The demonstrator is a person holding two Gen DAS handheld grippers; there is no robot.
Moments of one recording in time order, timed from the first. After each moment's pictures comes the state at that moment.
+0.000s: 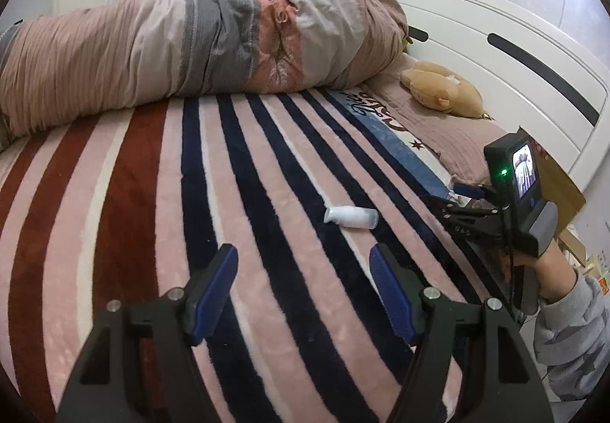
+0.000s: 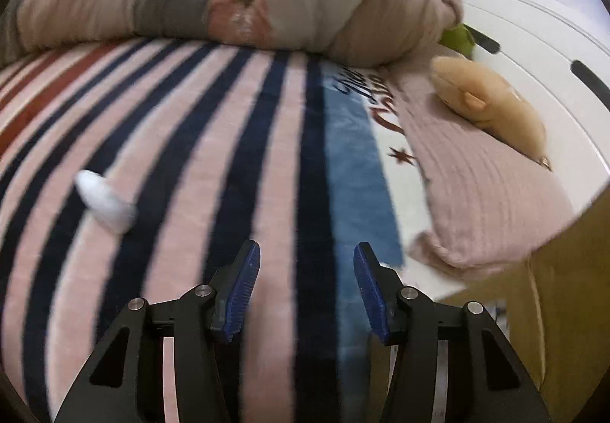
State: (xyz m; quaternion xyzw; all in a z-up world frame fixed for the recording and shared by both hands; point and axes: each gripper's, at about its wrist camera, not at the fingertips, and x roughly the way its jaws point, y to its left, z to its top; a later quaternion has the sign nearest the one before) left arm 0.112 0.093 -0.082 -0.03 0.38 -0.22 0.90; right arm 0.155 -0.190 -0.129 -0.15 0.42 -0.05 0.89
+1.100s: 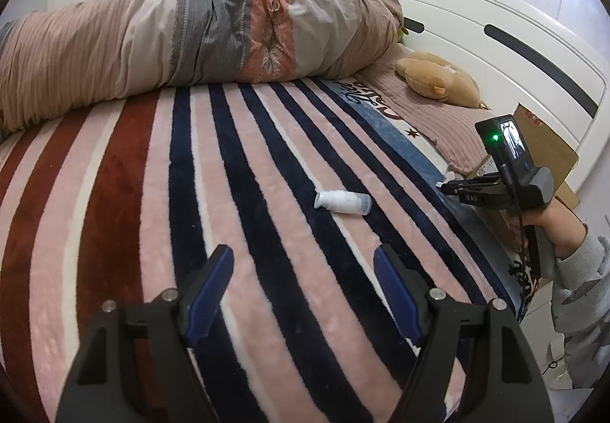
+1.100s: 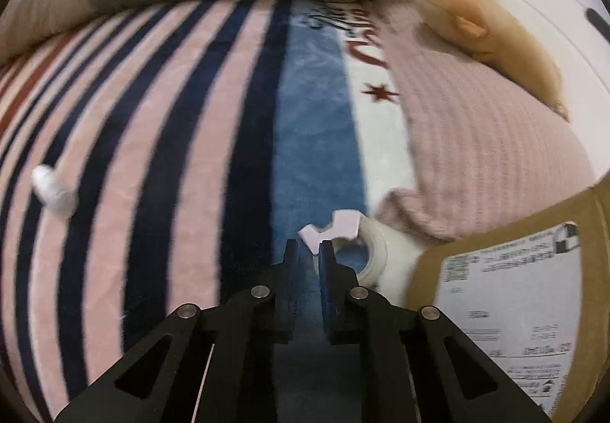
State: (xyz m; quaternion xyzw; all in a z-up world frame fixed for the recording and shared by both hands) left arm 0.107 0.080 -0.091 -0.03 0.39 -0.23 0.89; right arm 0.170 -0.250 -0.141 -0.10 0.52 -0.04 0.85
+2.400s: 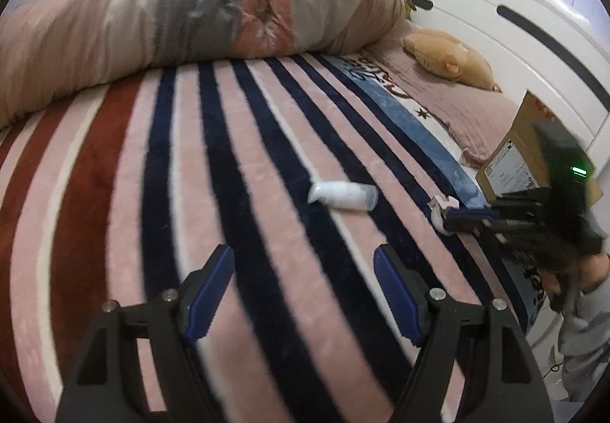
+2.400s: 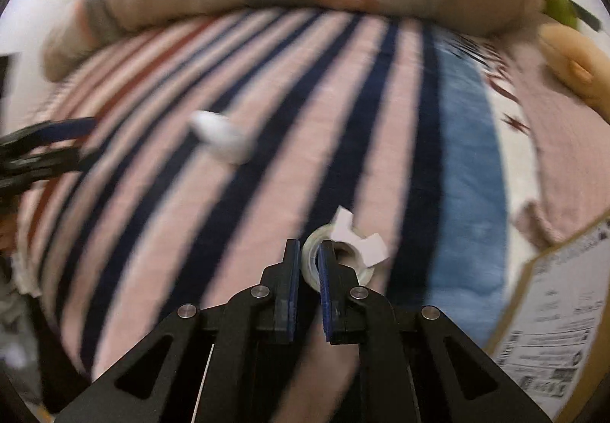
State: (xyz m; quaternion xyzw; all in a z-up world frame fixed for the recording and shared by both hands) left arm 0.143 0.038 -0.113 0.00 0.43 -0.23 0.87; right arm 0.121 -0.199 -0.137 -0.07 0.48 0.21 0.85
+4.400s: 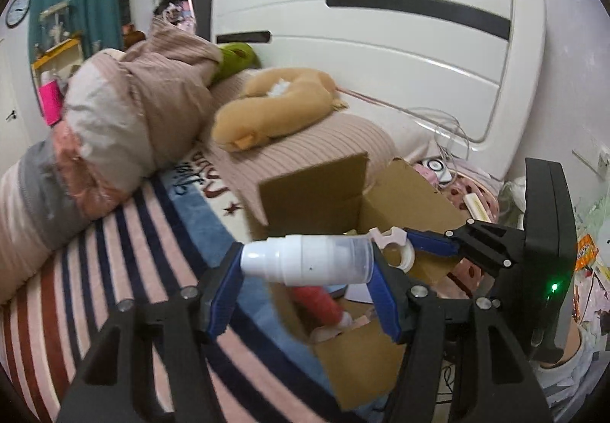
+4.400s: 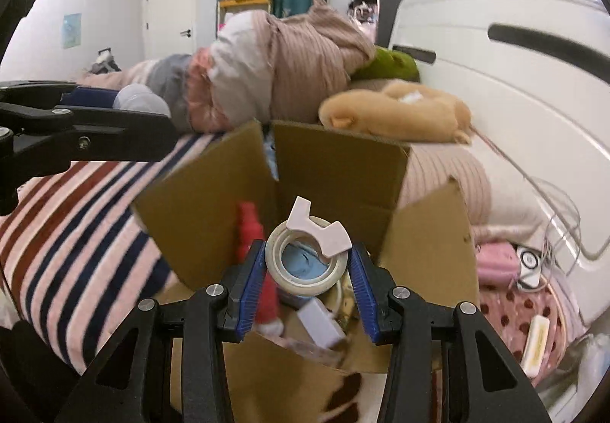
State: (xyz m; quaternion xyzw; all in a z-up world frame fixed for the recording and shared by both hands) left arm 0.046 -0.250 0.045 0.14 0.32 -0.35 0.87; right arm -0.018 -0.383 -0.036 -0.03 0.30 0.02 0.95
